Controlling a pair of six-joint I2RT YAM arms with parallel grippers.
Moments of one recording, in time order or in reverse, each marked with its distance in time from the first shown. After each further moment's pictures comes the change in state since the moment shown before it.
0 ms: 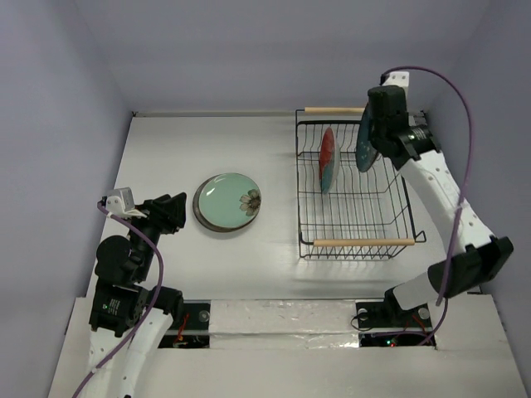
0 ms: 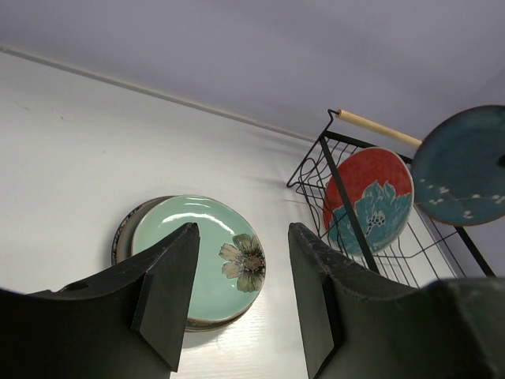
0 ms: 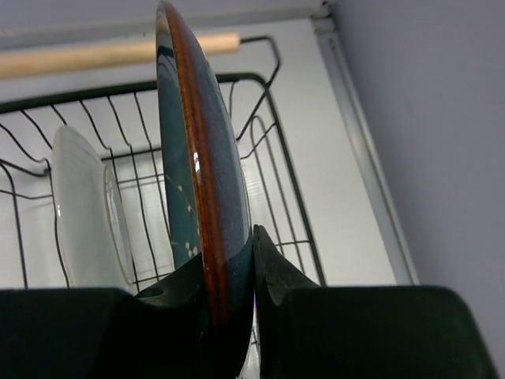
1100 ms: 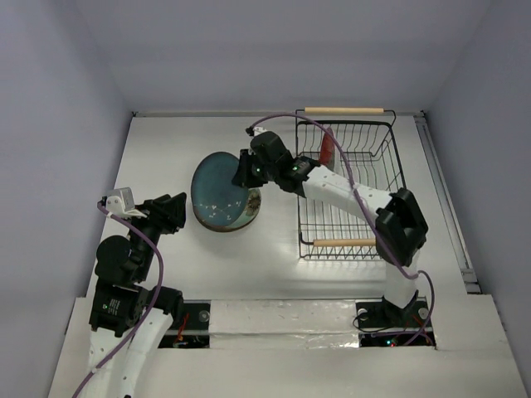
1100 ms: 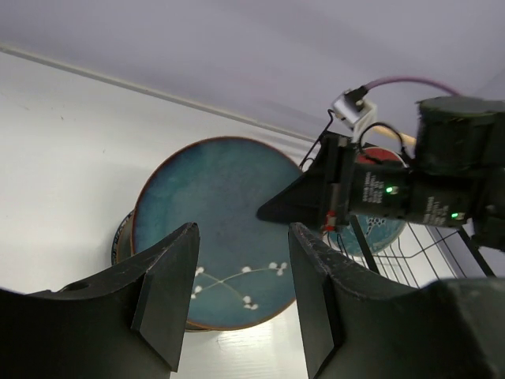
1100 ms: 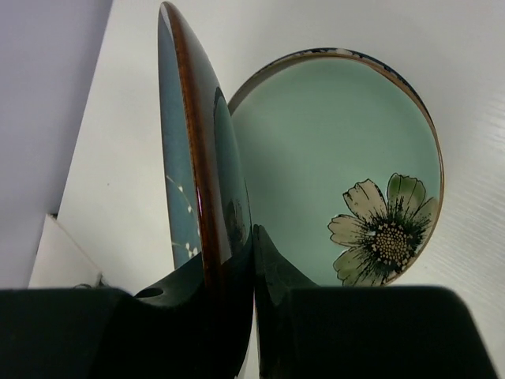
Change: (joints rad) left arm 0.000 0.000 0.000 0.000 0.000 0.000; right arm 0.491 0.374 -0.029 0.466 -0.730 0.459
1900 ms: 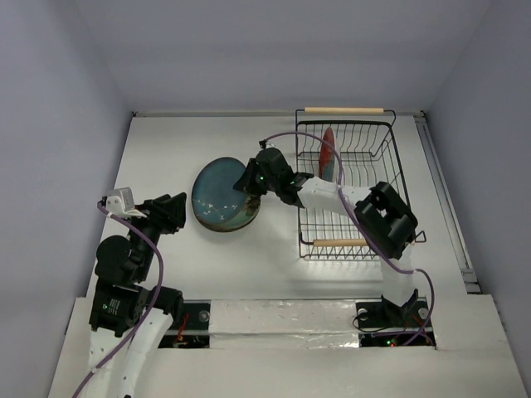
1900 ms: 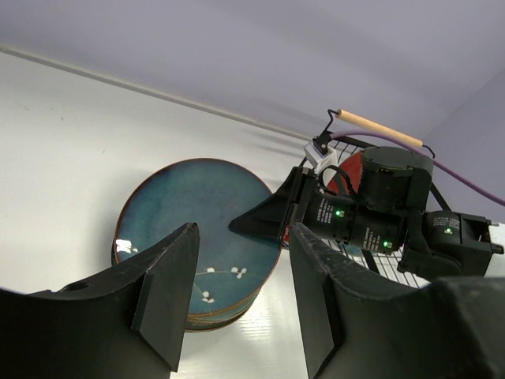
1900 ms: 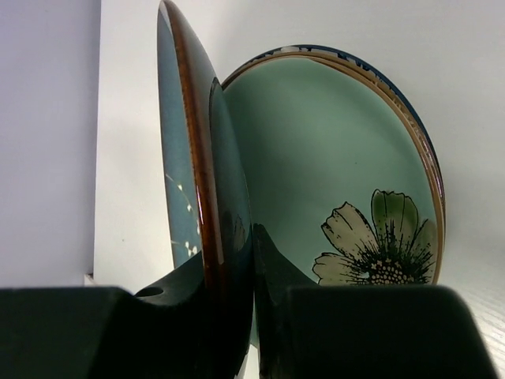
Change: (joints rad) left arm 0.000 0.000 0.000 0.000 0.000 0.000; right arm -0.033 0.110 -0.216 0.356 0.013 0.277
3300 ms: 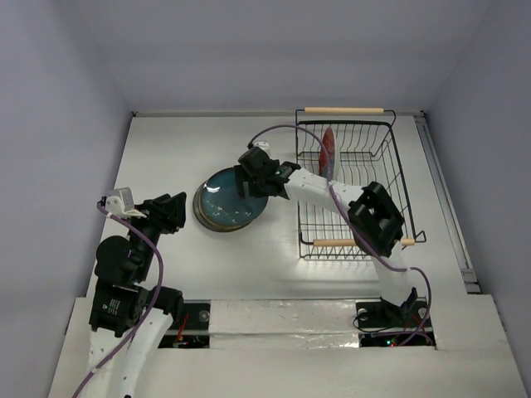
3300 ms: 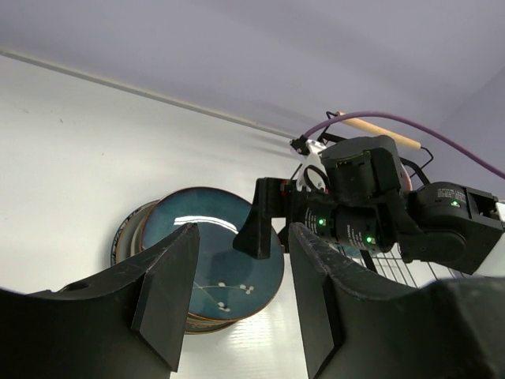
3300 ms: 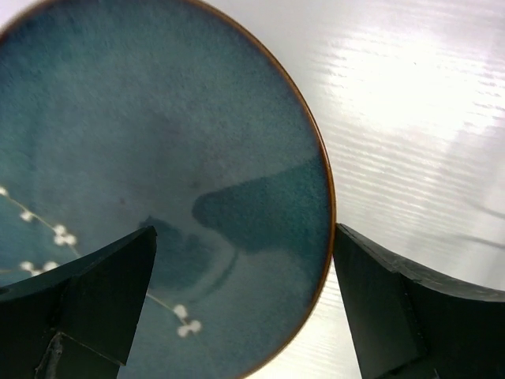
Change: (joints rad) left arm 0.000 -0.001 0.000 0.006 0.000 0.000; right arm 0.053 0.089 0.280 -0.530 0.371 -0.333
